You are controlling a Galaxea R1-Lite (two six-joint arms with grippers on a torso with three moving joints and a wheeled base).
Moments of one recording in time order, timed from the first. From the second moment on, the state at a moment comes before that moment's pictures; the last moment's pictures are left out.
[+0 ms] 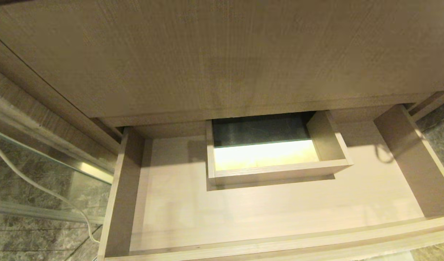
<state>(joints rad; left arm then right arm) 0.00 0.00 0.00 0.00 0.00 0.00 0.01 0.00 0.00 0.00 0.00 0.01</state>
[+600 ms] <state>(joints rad) 0.00 0.00 0.00 0.00 0.00 0.00 0.01 0.00 0.00 0.00 0.00 0.01</state>
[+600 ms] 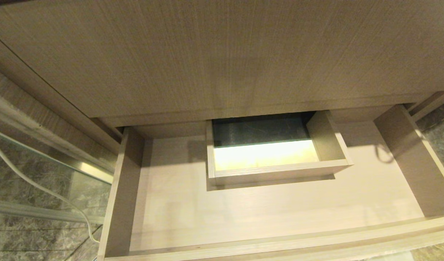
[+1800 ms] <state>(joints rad) 0.00 0.00 0.00 0.00 0.00 0.00 0.01 0.00 0.00 0.00 0.00 0.01</state>
